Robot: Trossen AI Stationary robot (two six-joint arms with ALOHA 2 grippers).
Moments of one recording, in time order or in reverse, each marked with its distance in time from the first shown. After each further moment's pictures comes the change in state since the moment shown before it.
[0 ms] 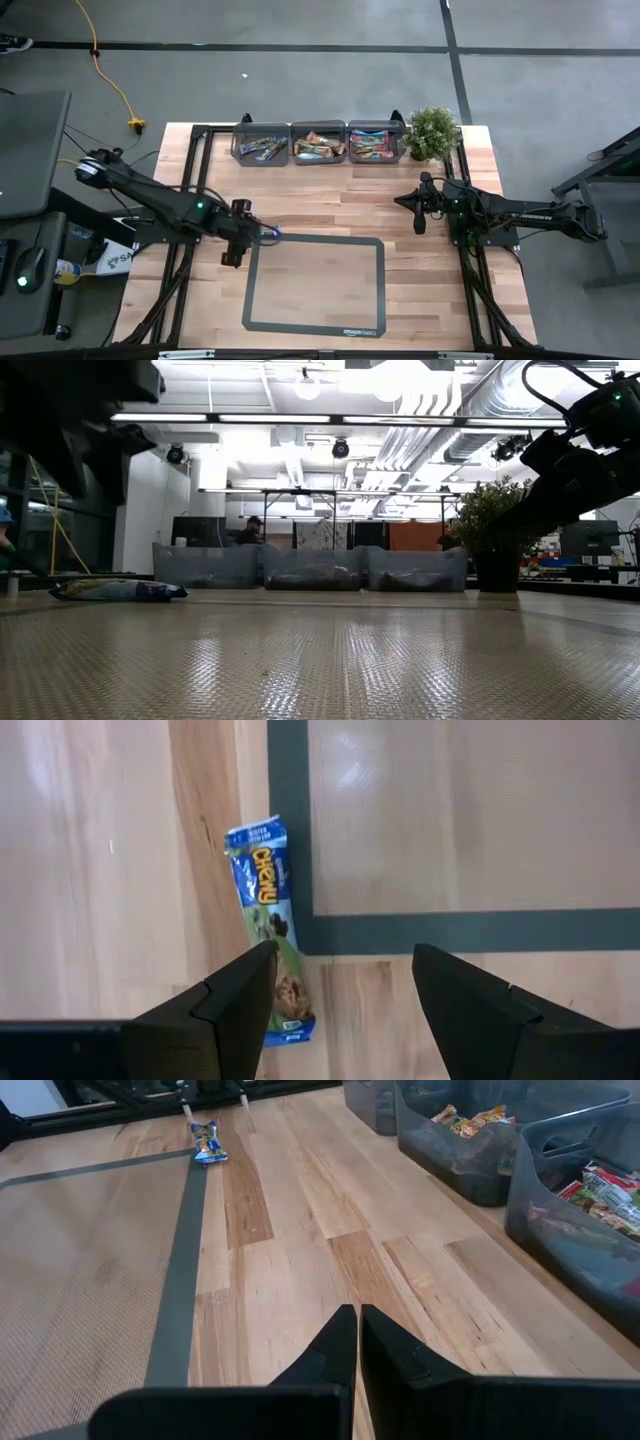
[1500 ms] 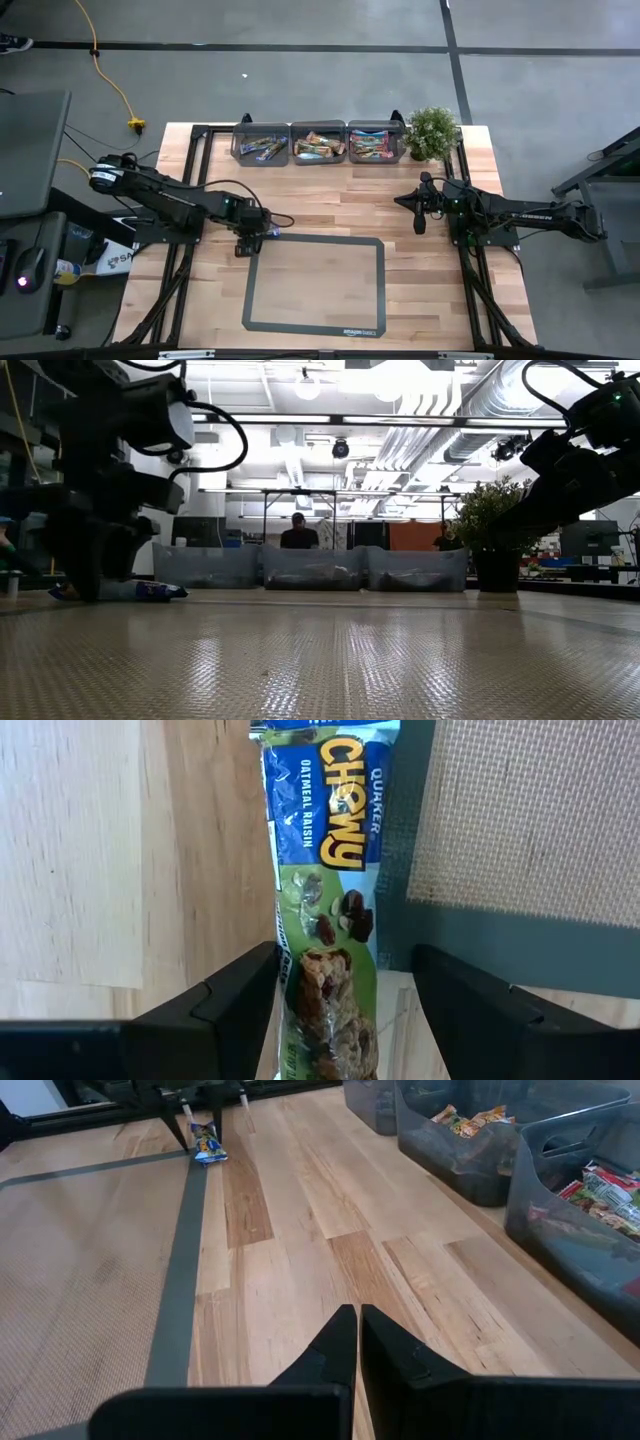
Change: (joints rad) left arm 0.256 0.224 -0.222 0.304 0.141 0.059; right arm 0.000 0.000 0.000 0.000 0.000 0.000
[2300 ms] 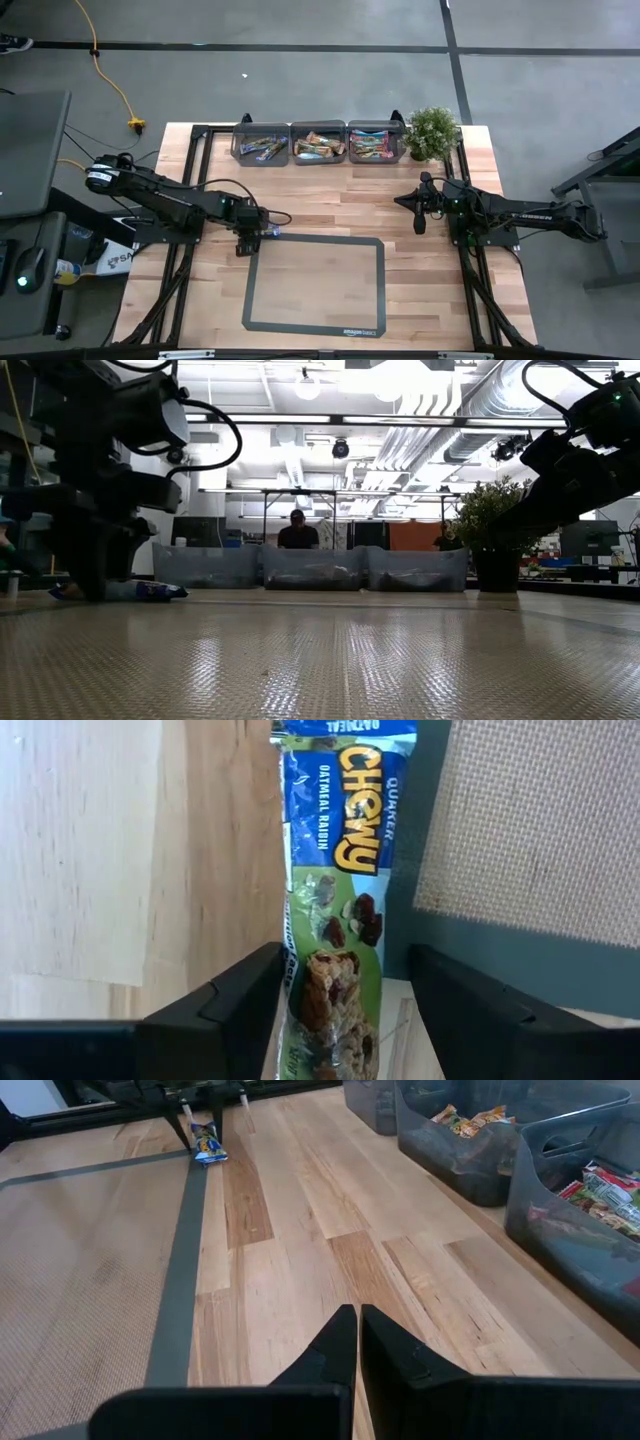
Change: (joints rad) left arm 0.000 -0.001 -0.061 0.066 0.015 -0.058; right arm 0.000 0.000 0.000 0.000 0.000 0.000
